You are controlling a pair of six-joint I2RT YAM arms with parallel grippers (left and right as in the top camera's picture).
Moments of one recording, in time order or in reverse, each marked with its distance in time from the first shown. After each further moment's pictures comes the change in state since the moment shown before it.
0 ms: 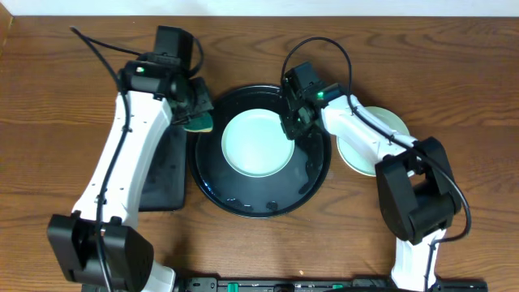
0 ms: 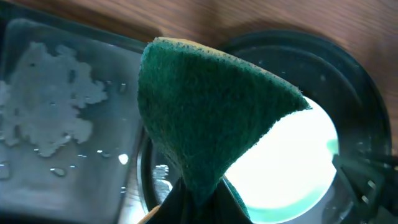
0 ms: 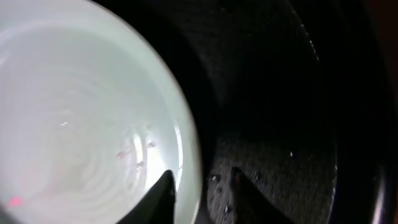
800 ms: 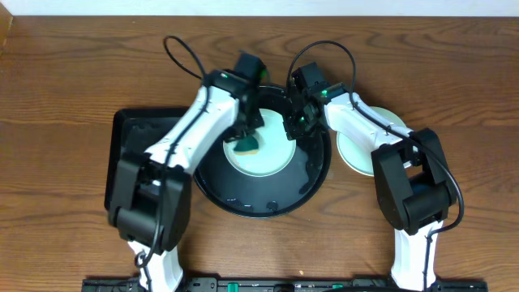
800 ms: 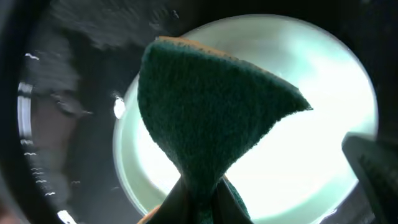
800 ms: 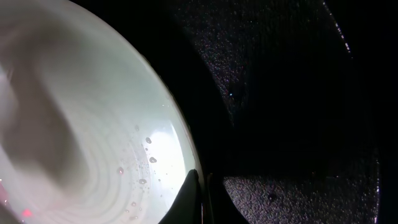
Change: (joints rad) left arm -0.246 0.268 -0.052 0.107 -0.002 -0.292; right arm -0.037 0.049 0.000 0.025 -0.101 0.053
